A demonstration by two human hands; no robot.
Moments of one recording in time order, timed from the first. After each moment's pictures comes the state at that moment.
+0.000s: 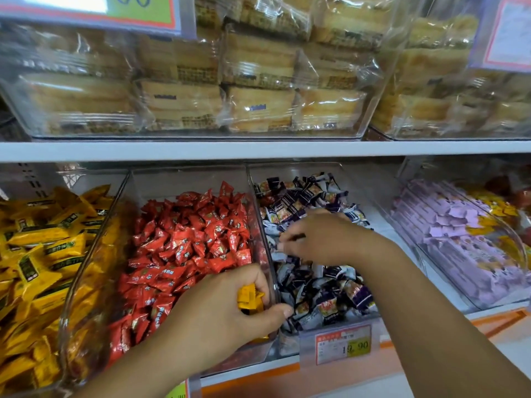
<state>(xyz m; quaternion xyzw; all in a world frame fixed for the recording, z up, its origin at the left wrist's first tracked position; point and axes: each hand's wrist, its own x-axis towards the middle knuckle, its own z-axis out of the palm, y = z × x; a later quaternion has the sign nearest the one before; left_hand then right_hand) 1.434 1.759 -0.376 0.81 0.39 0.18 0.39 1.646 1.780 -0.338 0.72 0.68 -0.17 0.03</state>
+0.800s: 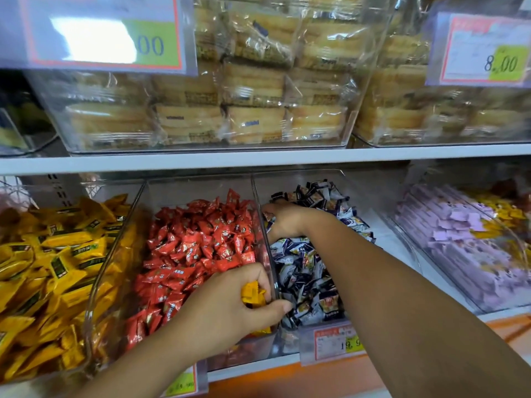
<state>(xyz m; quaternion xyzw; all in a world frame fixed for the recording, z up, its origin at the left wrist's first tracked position) 1.434 1.760 -0.380 0.81 0.37 0.20 0.41 1.636 1.865 -0.364 0.69 0.68 -0.24 -0.01</state>
